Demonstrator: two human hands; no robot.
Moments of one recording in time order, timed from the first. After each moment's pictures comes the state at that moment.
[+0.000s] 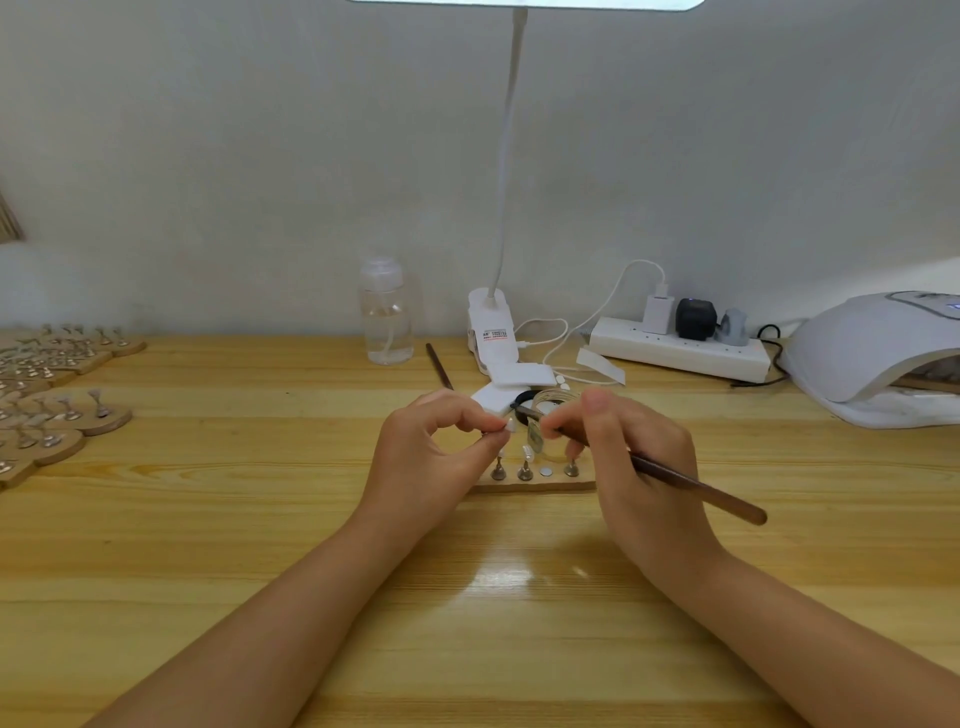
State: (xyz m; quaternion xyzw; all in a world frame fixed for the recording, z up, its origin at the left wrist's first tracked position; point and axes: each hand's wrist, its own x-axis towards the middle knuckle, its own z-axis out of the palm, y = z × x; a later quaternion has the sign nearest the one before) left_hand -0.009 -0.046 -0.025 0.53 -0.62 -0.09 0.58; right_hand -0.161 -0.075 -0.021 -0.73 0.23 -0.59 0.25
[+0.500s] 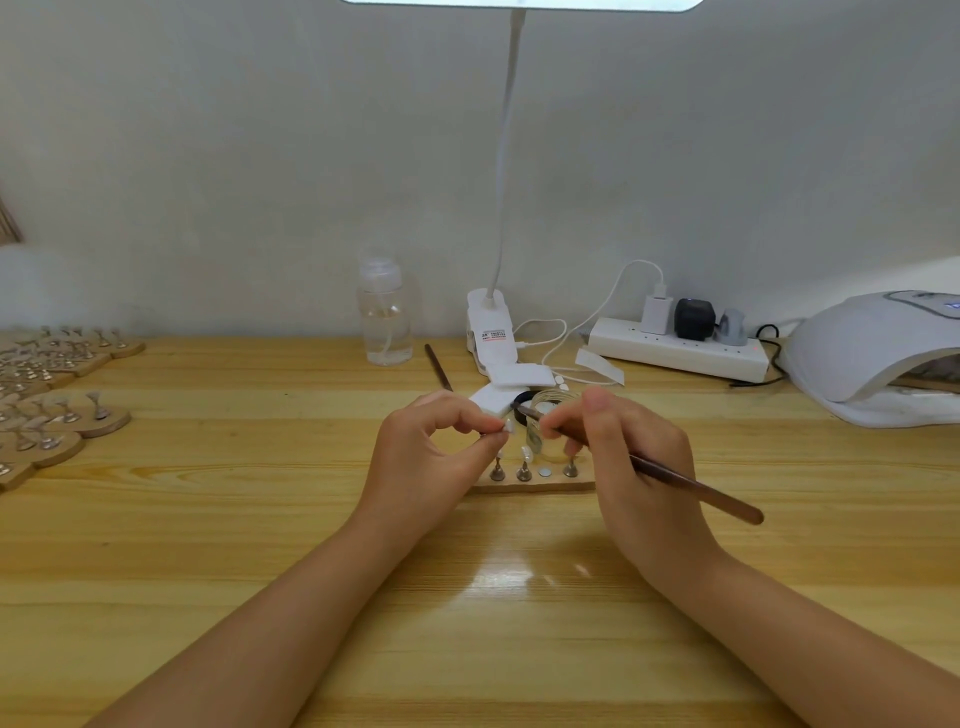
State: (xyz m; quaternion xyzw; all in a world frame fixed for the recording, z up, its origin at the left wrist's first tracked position) left_hand -0.009 -0.046 -0.024 0.53 -0.62 -0.09 0.57; right_hand -0.162 -0.074 -0.020 -0.73 0.24 -0.58 0.27
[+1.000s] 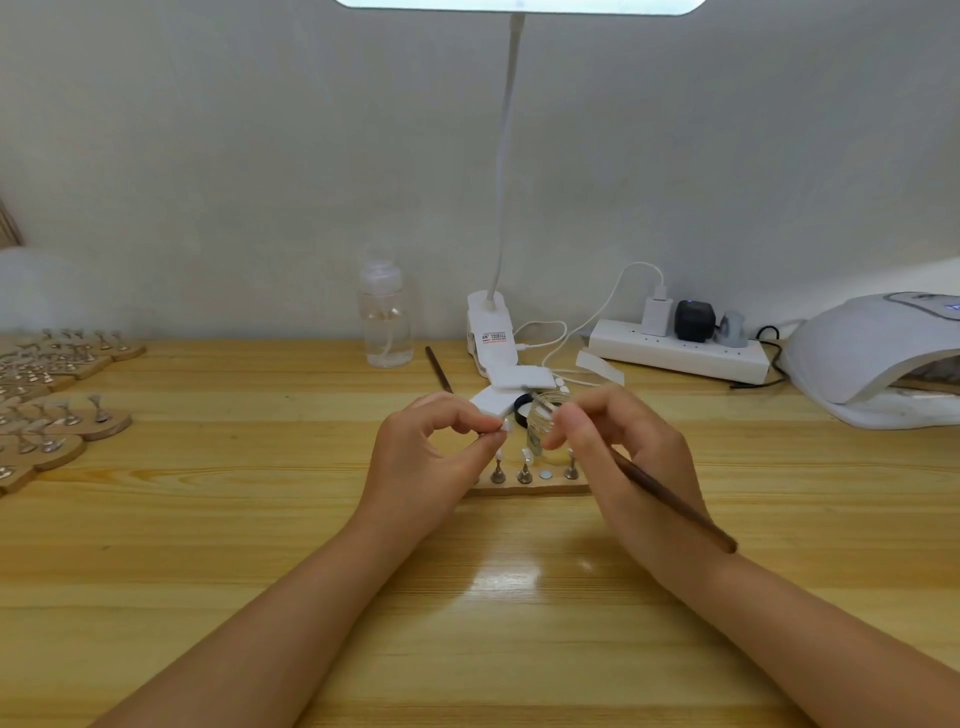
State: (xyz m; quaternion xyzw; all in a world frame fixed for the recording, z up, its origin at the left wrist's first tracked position) left_hand -0.009 -0.046 -0.024 0.53 -0.61 -0.09 0.58; right_hand -0.166 -0.077 -0.019 -0.76 0.26 -0.54 0.26
